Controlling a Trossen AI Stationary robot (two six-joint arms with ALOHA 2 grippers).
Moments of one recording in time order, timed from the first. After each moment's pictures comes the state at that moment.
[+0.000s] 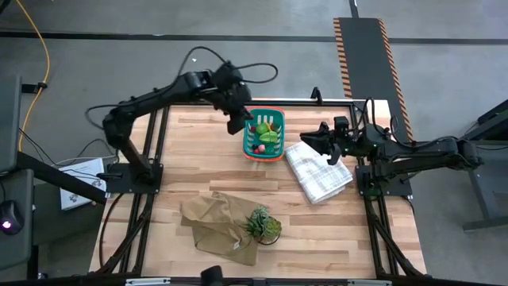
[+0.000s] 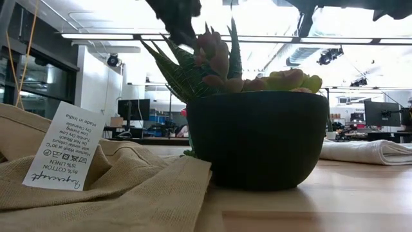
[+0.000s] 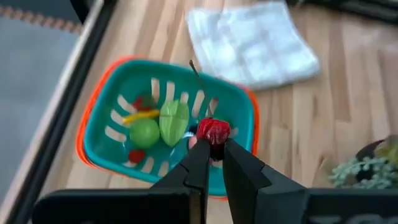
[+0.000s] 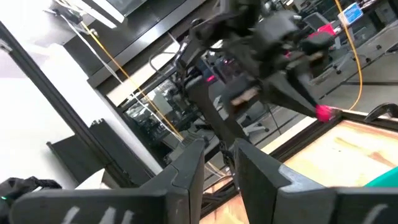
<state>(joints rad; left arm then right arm) 0.58 1.68 1.71 -0.94 0.28 0.16 -0.08 0.81 0.51 0.51 0.02 0.63</state>
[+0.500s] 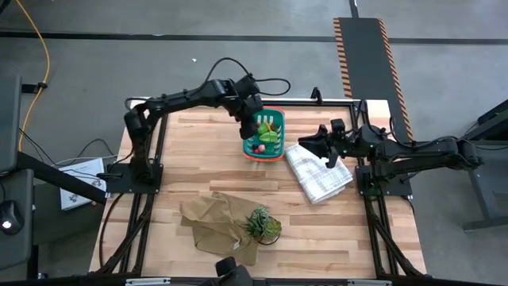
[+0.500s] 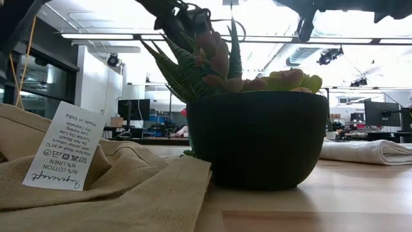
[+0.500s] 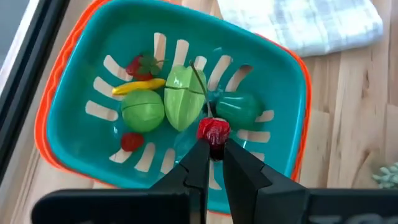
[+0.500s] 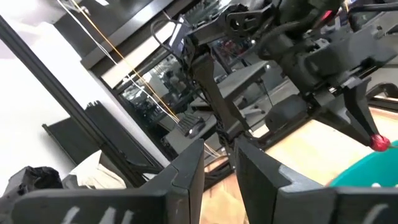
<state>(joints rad) 0.58 1.90 1.72 -0.90 0.25 0.15 -0.08 0.81 0.51 0.44 -0.01 0.62</state>
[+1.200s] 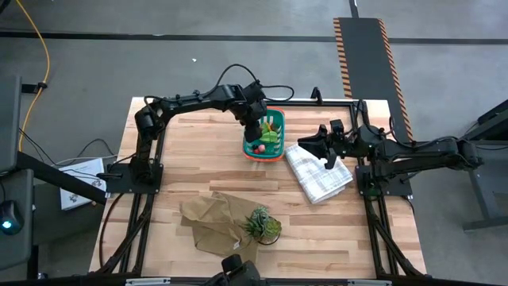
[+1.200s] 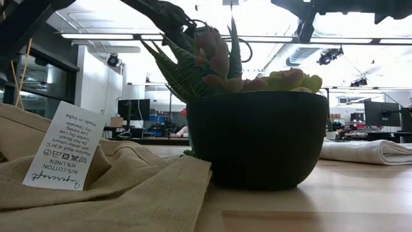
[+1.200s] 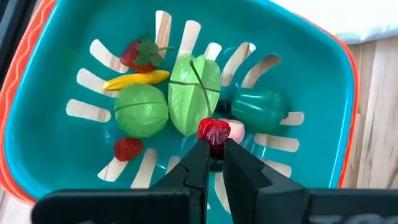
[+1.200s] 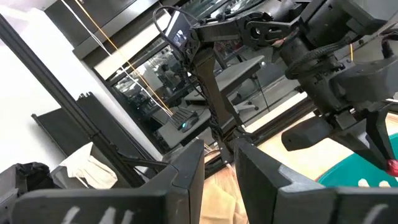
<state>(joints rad) 0.58 2.02 1.72 -0.84 0.24 0.15 -0.08 0.81 0.51 0.40 -0.02 0.59</state>
